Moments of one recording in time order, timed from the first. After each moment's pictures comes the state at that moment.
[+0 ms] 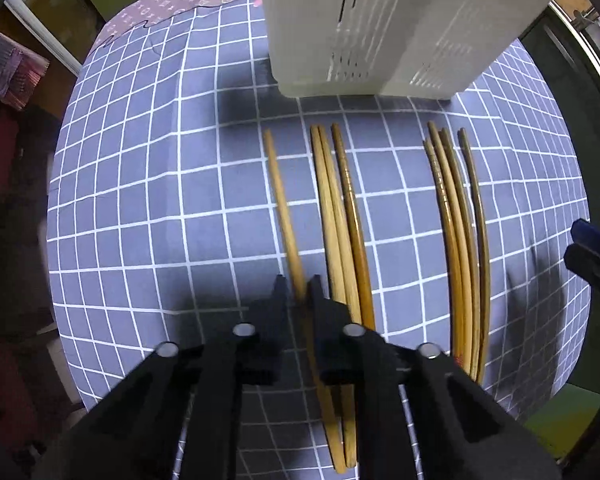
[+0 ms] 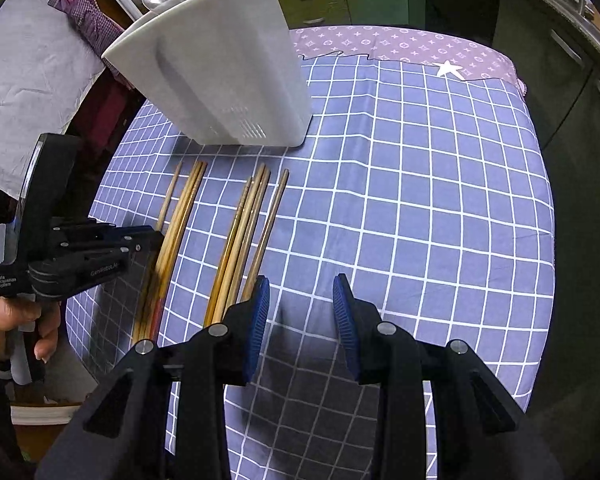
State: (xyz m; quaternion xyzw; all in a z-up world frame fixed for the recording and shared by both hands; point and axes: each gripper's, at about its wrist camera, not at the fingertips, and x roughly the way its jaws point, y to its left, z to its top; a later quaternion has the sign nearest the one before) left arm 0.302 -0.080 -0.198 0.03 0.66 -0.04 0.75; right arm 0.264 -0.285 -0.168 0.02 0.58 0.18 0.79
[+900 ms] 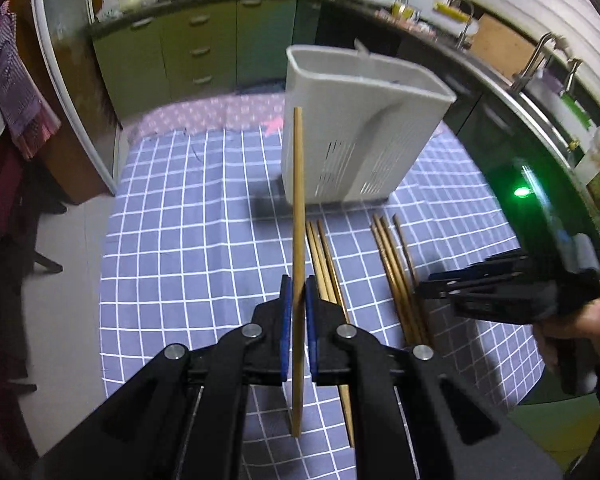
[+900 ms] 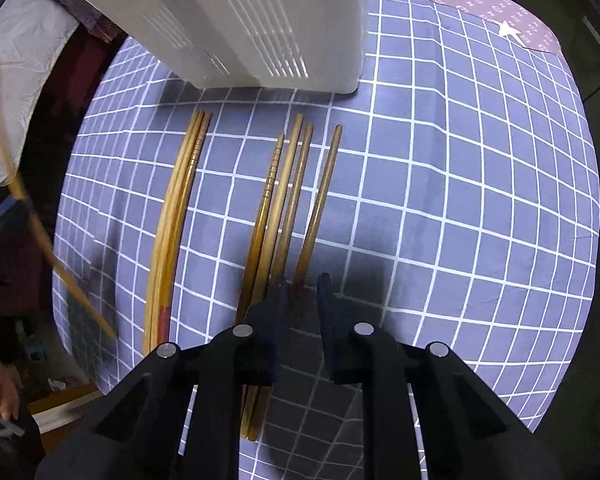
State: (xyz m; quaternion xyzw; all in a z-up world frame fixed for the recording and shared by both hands) left arm 0.239 -0.036 -0.098 -0.01 0.49 -0.09 0.87; right arm 0.298 -0.209 -0.219 -0.01 0.67 0.15 0.72
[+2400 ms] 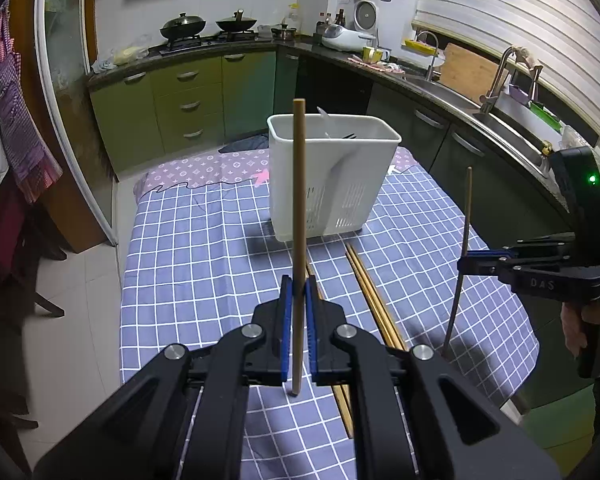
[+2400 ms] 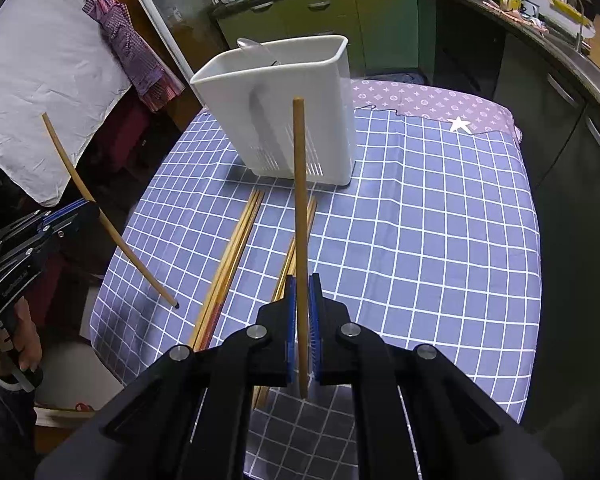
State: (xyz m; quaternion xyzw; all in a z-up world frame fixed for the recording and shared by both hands) left arm 0.190 -0.036 -0.059 0.01 0.40 -0.12 0.91; right arm 0.218 -0.254 -0.119 0.02 0.51 0.19 0.84
